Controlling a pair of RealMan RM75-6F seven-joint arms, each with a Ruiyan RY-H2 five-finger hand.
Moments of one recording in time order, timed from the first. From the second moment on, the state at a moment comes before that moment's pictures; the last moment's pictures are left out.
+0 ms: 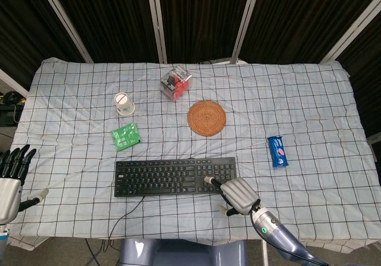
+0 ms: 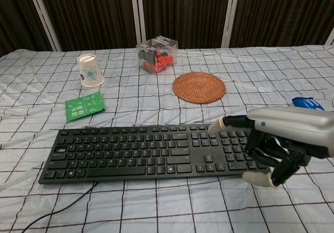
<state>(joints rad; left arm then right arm) -0.04 -1.21 -0.03 -1.55 1.62 1.63 0.08 0.51 -1.37 0.08 -1.96 -1.19 0.88 -0.47</state>
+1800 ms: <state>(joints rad) -0.05 -1.21 -0.03 -1.55 1.63 1.62 0.06 0.61 -1.59 0.00 -1.86 -0.87 1.07 -0.73</state>
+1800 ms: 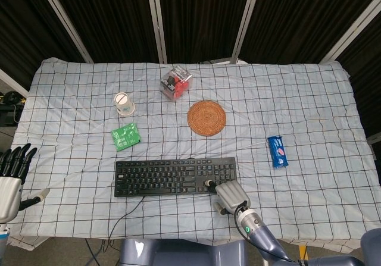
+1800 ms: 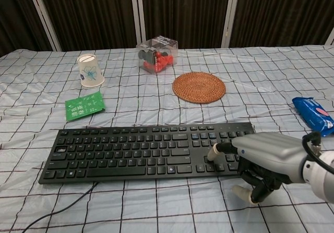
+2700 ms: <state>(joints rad) -0.05 -1.20 -0.01 -1.56 1.64 1.62 0.05 0.52 -1.38 0.00 -2.02 -1.19 1.32 -0.63</state>
